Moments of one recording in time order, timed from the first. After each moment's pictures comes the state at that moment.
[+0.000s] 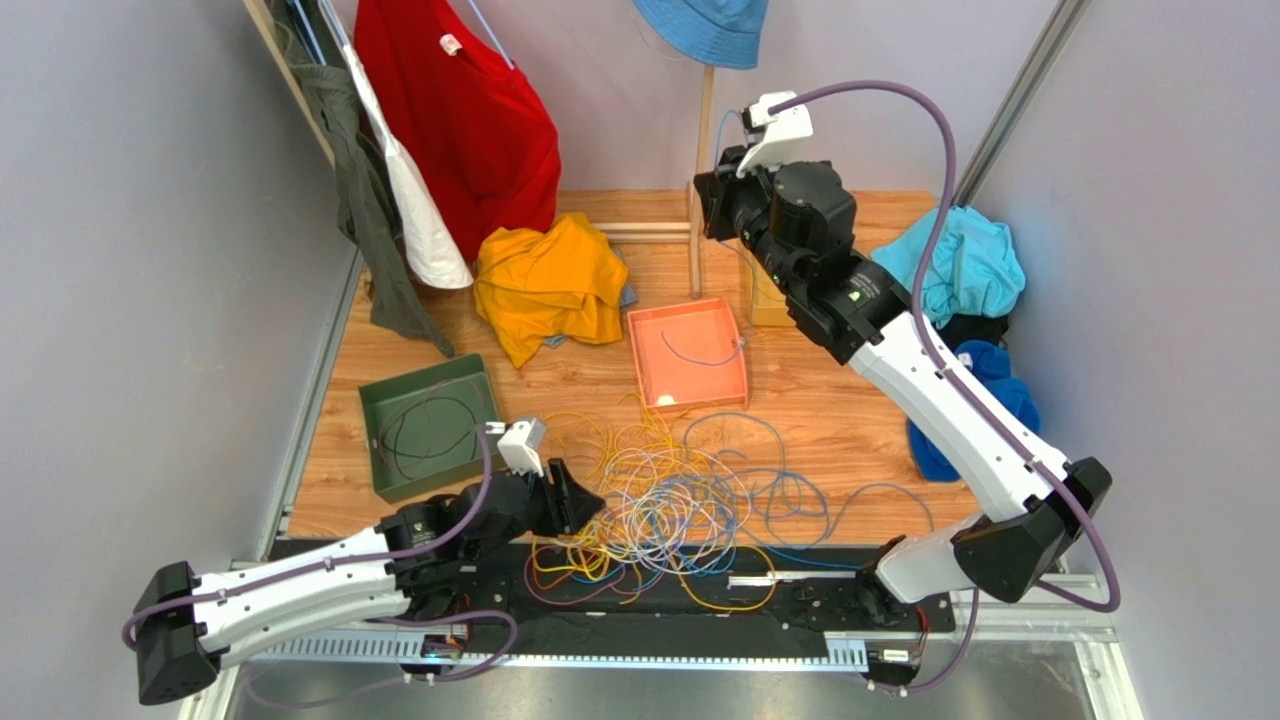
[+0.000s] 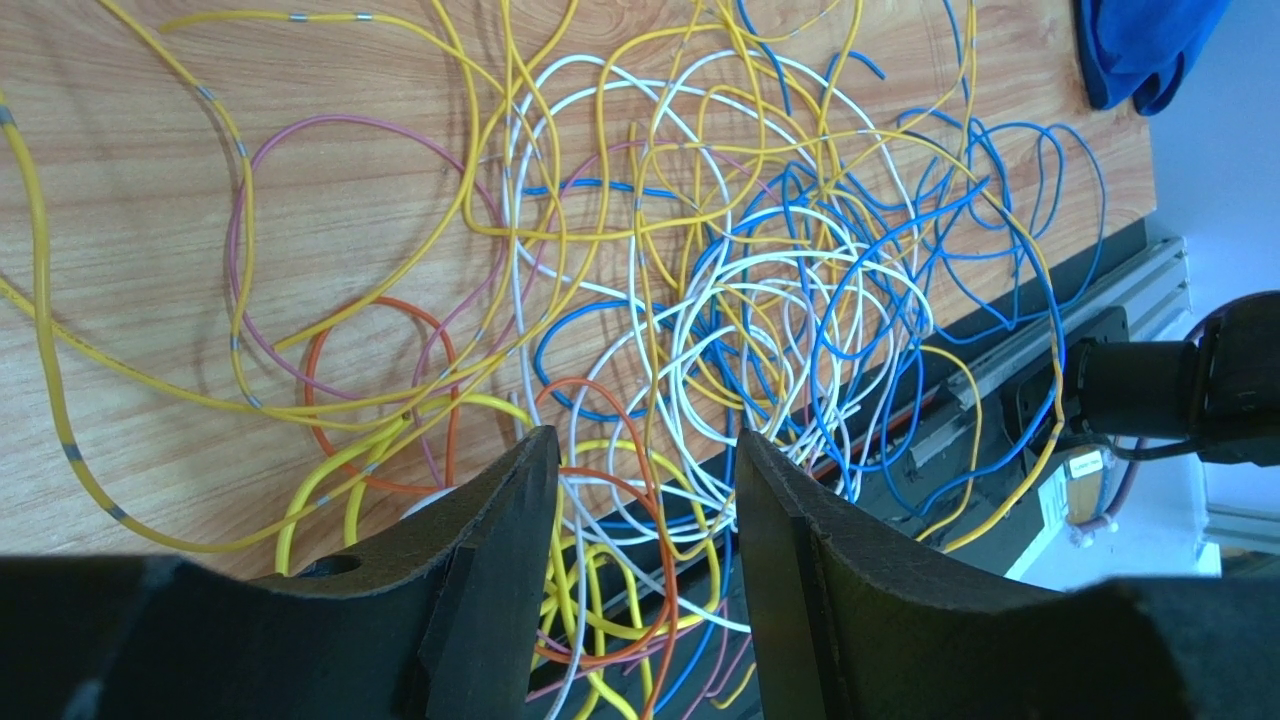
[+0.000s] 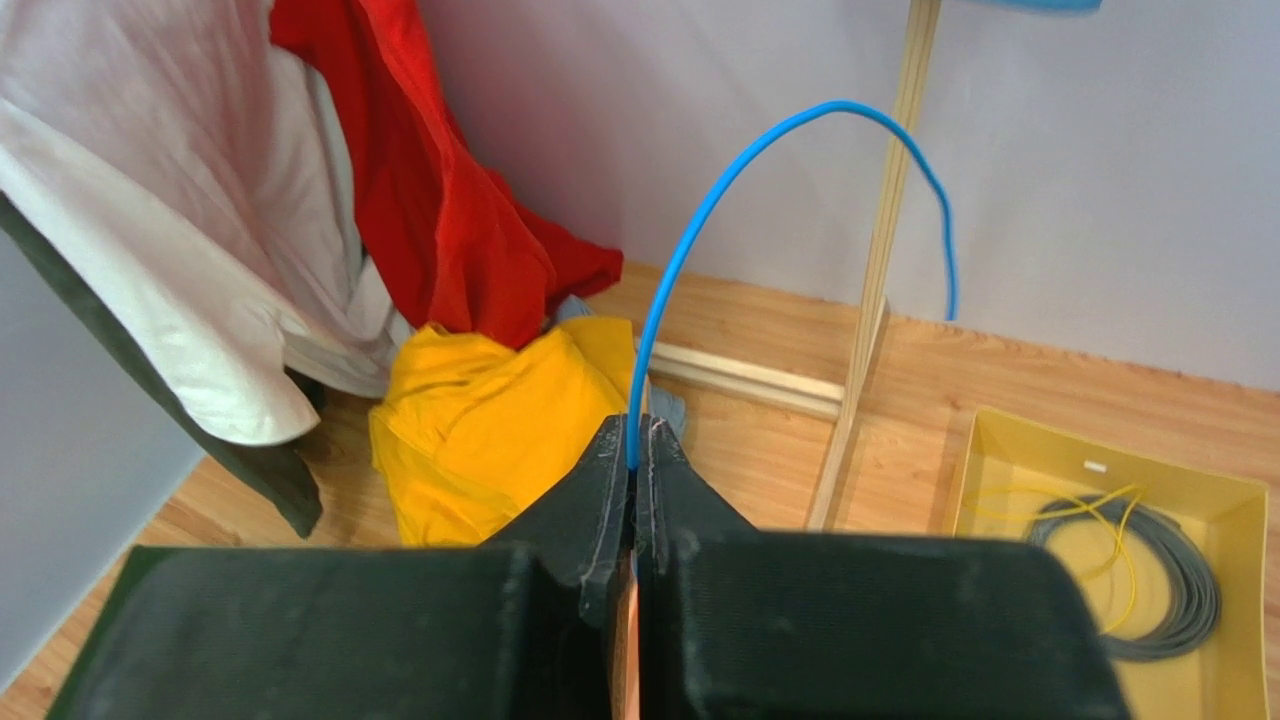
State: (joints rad) left arm -1.12 0.51 0.18 -0.19 -0.28 -0.95; right arm 0.67 1.42 1.61 -0.21 0.25 0.18
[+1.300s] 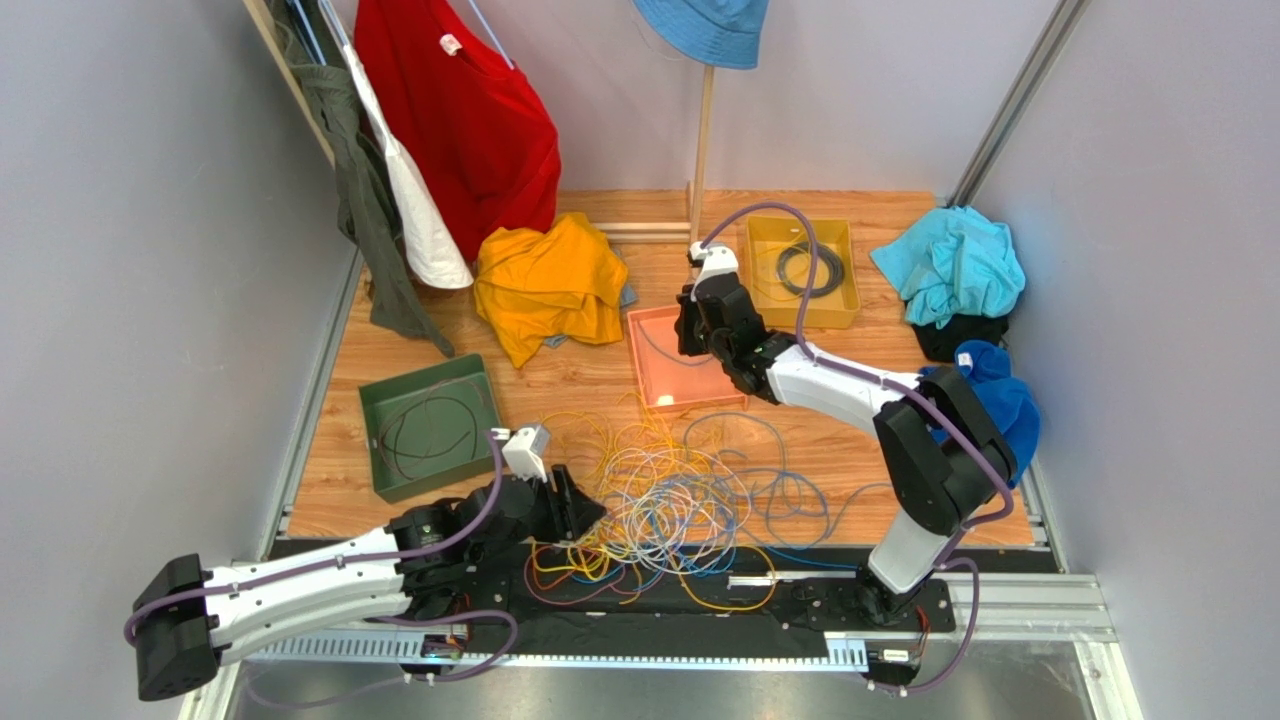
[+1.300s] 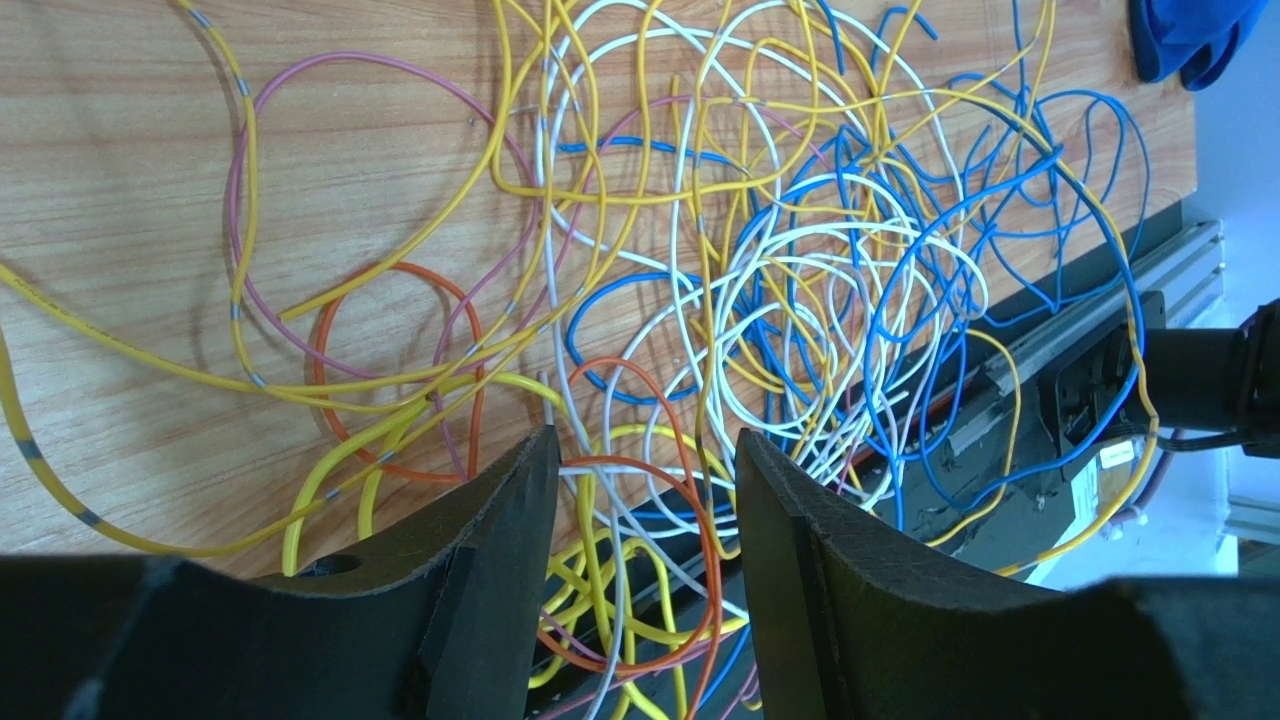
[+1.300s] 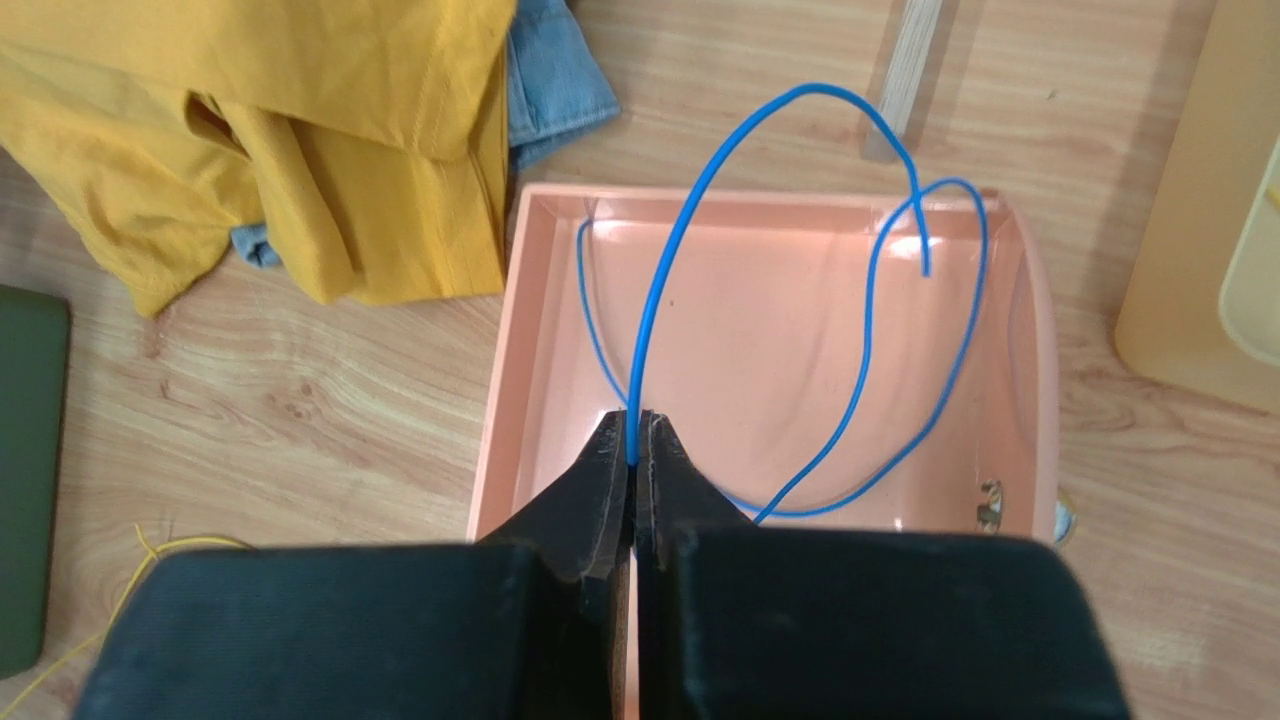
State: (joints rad) left arm -1.12 0.56 0.13 -0.13 -0.26 -0.97; right arm 0.64 1.69 1.05 0.13 0.17 0.36
